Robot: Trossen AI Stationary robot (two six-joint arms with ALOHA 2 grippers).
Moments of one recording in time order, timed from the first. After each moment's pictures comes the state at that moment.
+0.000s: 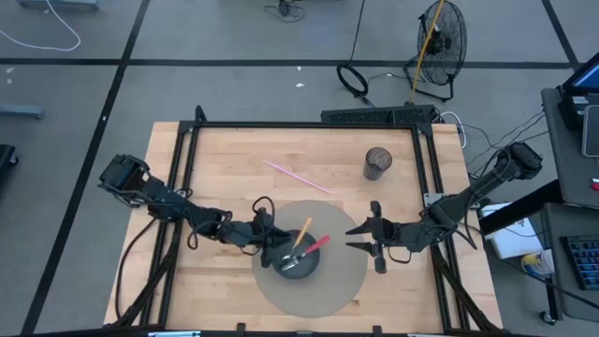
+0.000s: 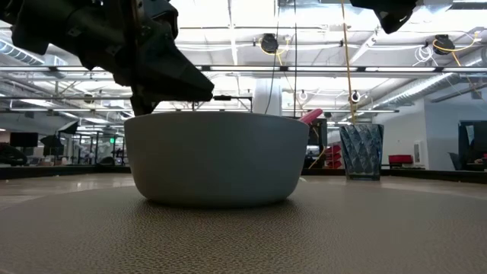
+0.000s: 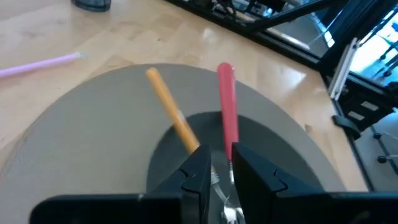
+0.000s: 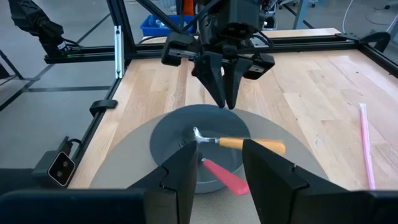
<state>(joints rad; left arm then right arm) -0.38 1.58 0.61 0.55 -0.37 -0.58 0.59 1.11 0.70 0.01 0.53 0.30</state>
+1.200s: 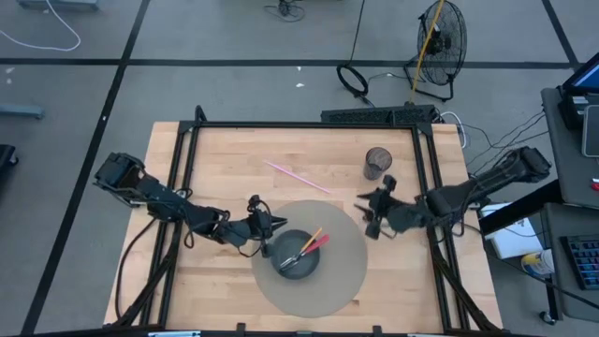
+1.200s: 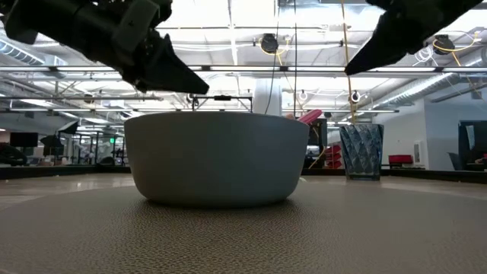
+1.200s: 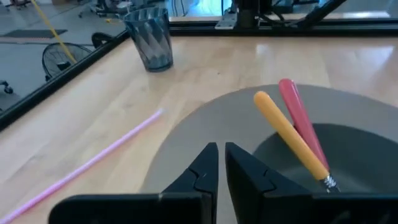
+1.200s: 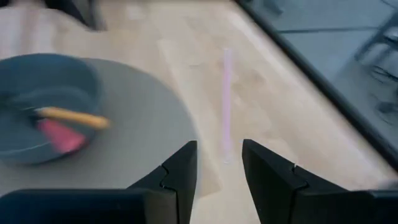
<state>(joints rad) -0.40 1.52 0.62 0.47 -0.64 -0.20 0.36 1.00 0.67 -0.37 0.70 0.35</state>
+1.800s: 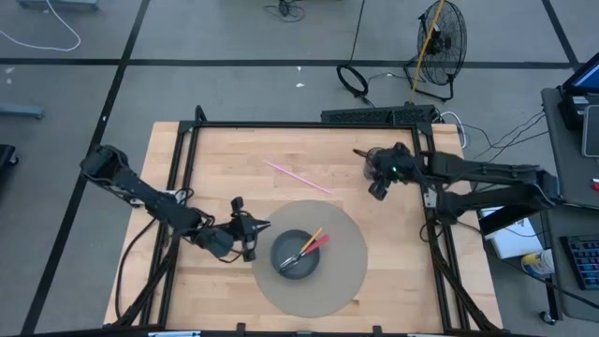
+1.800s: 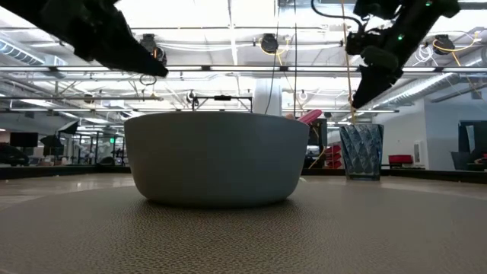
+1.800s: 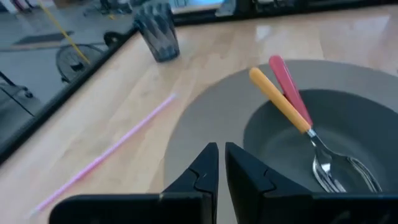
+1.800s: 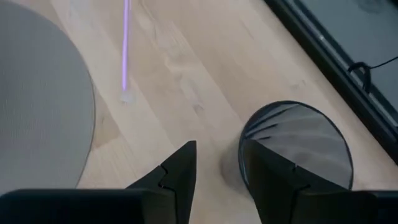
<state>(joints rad) -0.54 1.31 0.61 0.11 -0.77 -0.26 -0.26 0.99 0.78 -0.70 0.28 0.18</state>
